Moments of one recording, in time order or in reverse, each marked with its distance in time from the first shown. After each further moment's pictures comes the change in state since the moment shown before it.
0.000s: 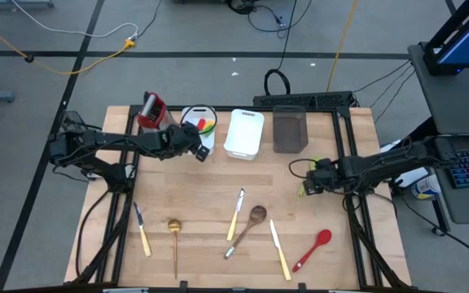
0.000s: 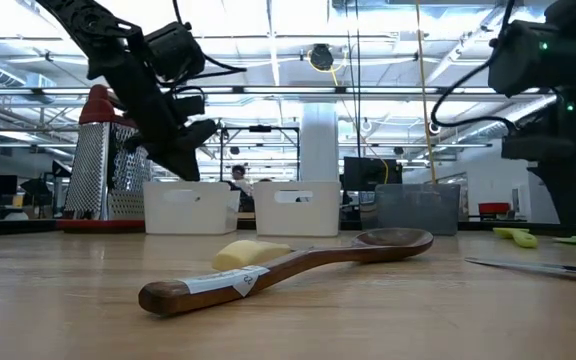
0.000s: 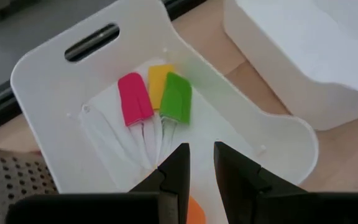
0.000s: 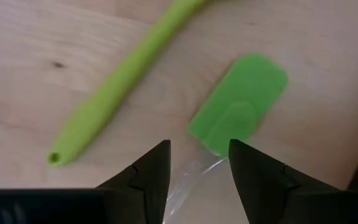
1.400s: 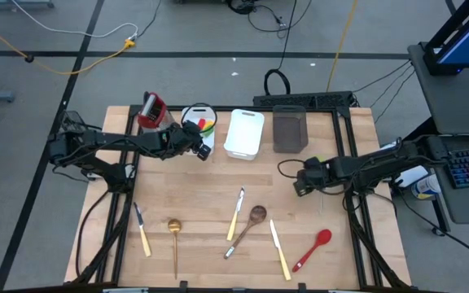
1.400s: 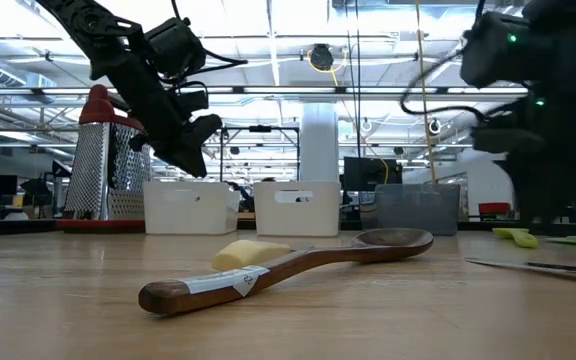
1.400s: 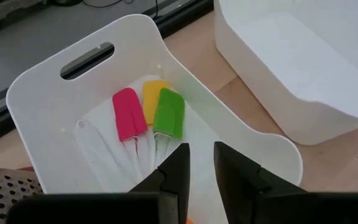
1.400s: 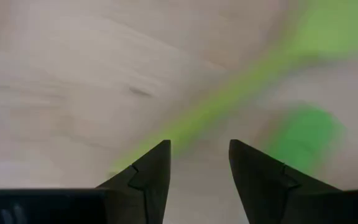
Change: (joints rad) left arm 0.000 0.000 0.000 0.054 0.000 0.020; right arm -0.005 0.137 0.086 0.116 0.048 -0.128
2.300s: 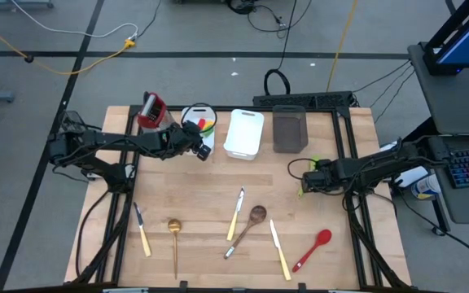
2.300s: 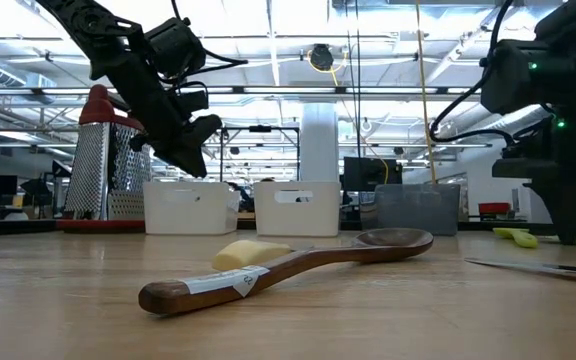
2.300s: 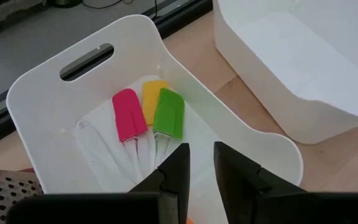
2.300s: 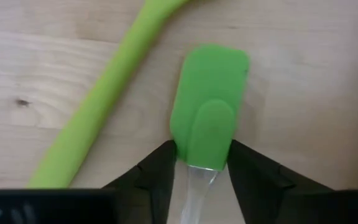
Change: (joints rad) left arm 0.000 0.000 0.000 0.000 0.001 0.010; right arm -0.025 0.000 -0.191 0.021 0.010 0.224
